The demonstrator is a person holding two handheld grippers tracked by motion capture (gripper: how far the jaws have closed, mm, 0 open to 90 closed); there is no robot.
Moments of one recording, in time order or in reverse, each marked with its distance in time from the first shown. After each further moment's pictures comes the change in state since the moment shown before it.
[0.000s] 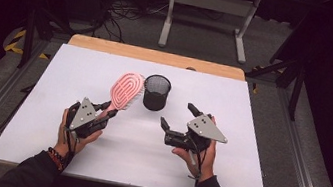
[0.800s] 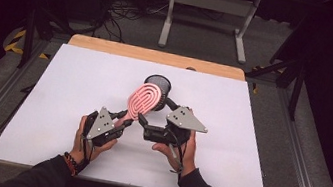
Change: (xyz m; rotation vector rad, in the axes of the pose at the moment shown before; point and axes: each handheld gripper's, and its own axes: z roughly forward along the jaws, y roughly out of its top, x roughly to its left) left arm -0.036 0.002 0.022 -0.030 -0.071 0.025; right arm 0.035 0.019 0.033 -0.017 0.128 0.058
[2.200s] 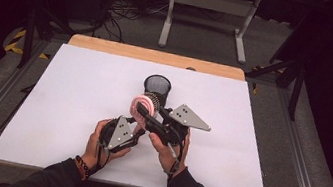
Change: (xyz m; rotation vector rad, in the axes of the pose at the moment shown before) left arm -0.033 0.008 0.024 0.047 -0.016 0.101; right arm 0.007 0.008 0.000 -0.095 0.124 0.177
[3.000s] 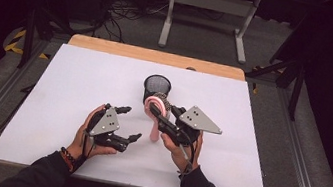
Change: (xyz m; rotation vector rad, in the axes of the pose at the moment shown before) left arm 0.039 0.001 -0.022 -0.005 -0.173 -0.016; right arm -0.020 0.005 -0.021 -0.009 -0.045 -0.135
